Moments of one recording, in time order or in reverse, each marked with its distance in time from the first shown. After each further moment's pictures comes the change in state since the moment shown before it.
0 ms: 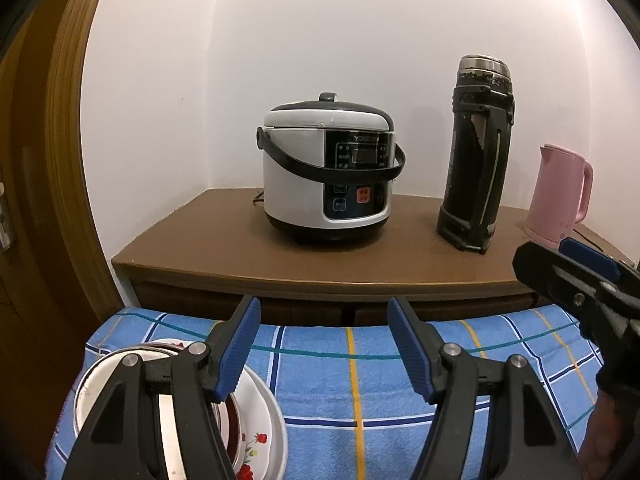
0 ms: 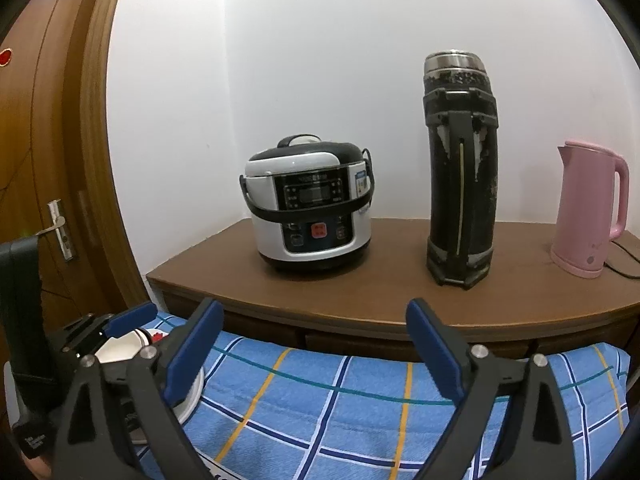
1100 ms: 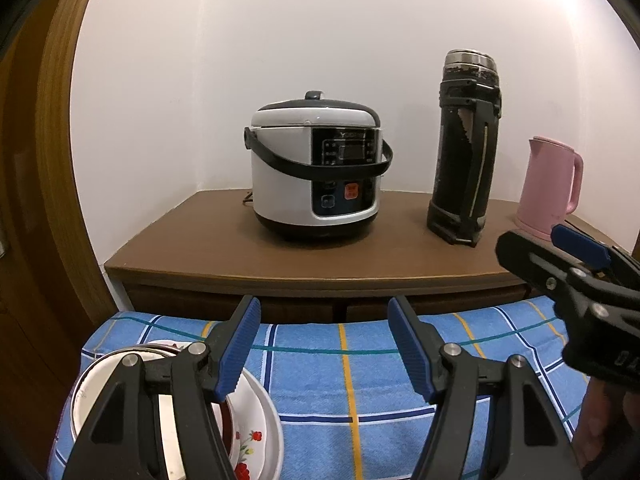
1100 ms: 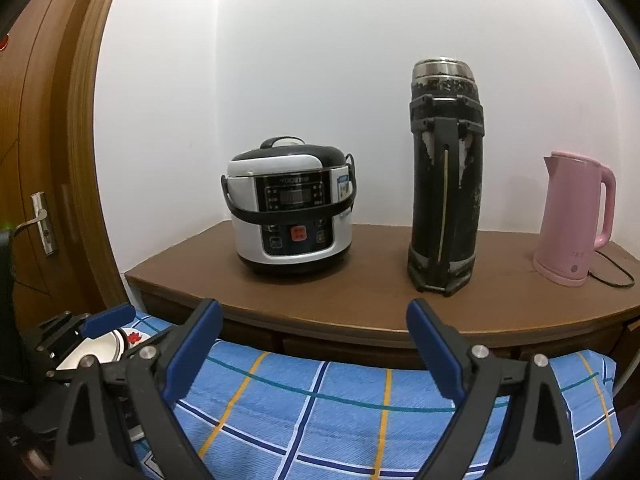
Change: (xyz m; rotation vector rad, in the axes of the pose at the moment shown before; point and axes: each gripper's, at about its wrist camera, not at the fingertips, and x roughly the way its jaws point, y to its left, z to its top) left arm -0.004 -0.006 -0.001 0.031 0.000 -0.033; right arm 0.000 -0.001 0.001 -0.034 -0.026 -0.067
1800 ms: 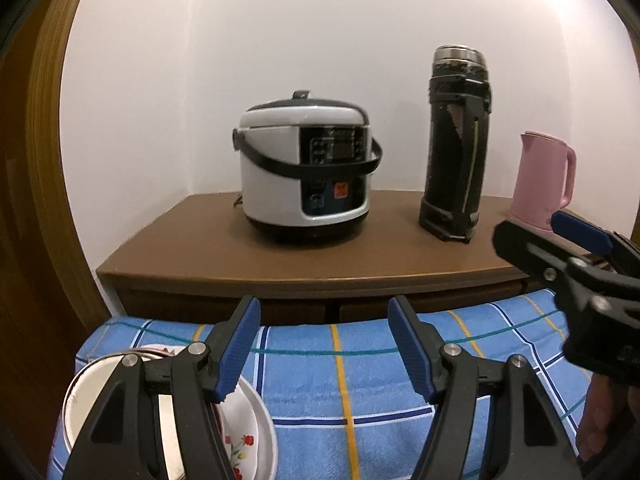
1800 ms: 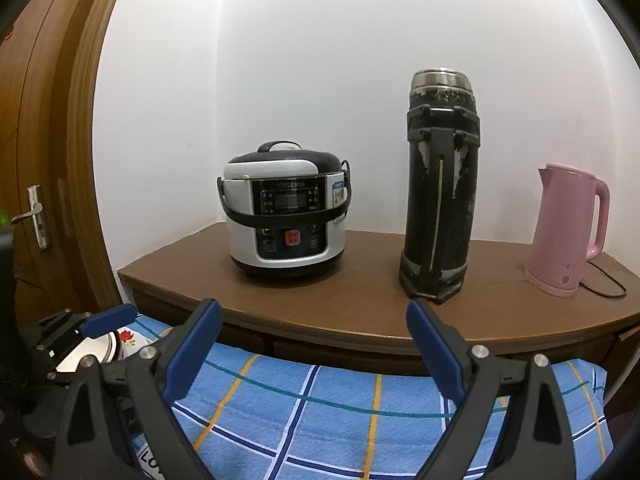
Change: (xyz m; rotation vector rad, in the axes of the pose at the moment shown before) left arm 0.003 -0.005 -0.004 0.032 -0.014 -0.026; right arm -0.004 0.001 0.001 -0.031 -0.022 -0.033
